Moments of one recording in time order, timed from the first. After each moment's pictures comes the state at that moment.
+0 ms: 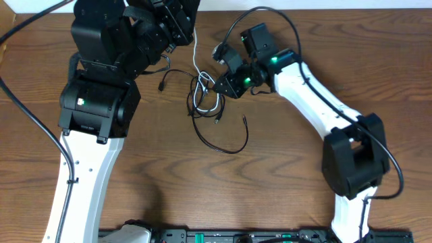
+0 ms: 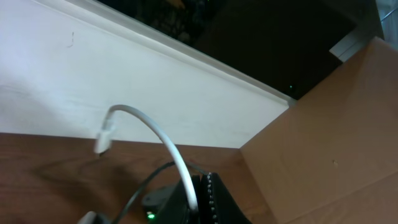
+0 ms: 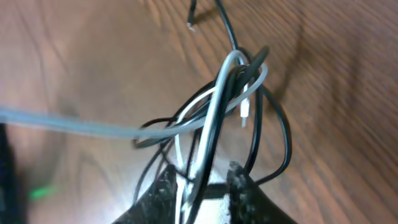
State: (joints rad) left arm -0.26 1.39 1.73 -0.47 0.36 -0.62; right arm 0.48 2.07 1.68 -0.63 -0.60 -0.17
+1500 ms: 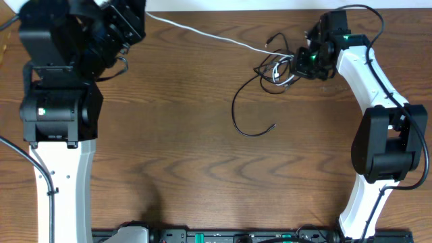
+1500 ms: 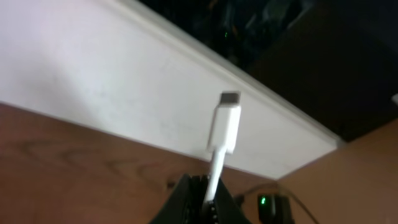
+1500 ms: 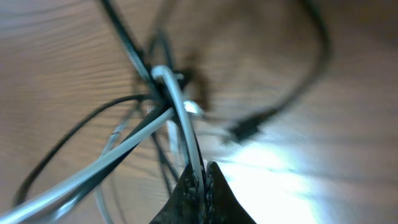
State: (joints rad) left arm -0.02 1.35 1.73 -0.57 0.36 -0.64; right arm 0.08 2.10 1.70 -0.83 -0.32 0.38
